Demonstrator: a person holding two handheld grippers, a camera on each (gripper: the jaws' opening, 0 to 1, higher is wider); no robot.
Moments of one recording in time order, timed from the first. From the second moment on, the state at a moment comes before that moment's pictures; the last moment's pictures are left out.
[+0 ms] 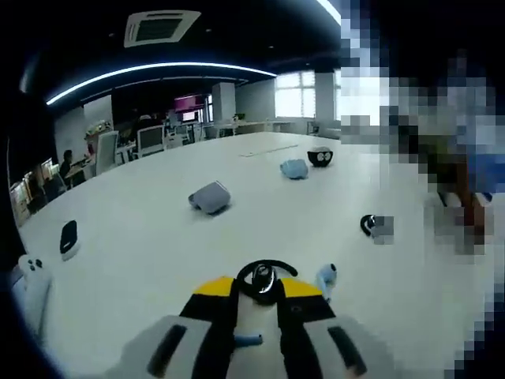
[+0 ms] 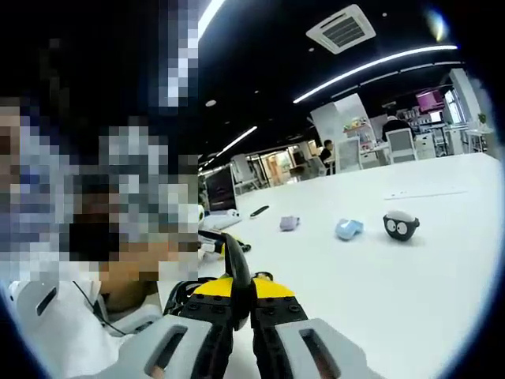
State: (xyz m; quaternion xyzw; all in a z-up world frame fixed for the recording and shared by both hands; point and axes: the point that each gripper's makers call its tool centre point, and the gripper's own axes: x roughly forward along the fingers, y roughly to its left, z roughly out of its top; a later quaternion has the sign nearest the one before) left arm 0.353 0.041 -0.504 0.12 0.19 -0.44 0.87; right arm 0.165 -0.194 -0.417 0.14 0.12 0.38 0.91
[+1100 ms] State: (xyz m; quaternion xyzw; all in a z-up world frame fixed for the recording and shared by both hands) left arm 0.354 0.043 -0.491 0.23 0.15 -0.41 0.87; right arm 0.165 -0.196 -0.415 0.13 0.12 0.38 0.91
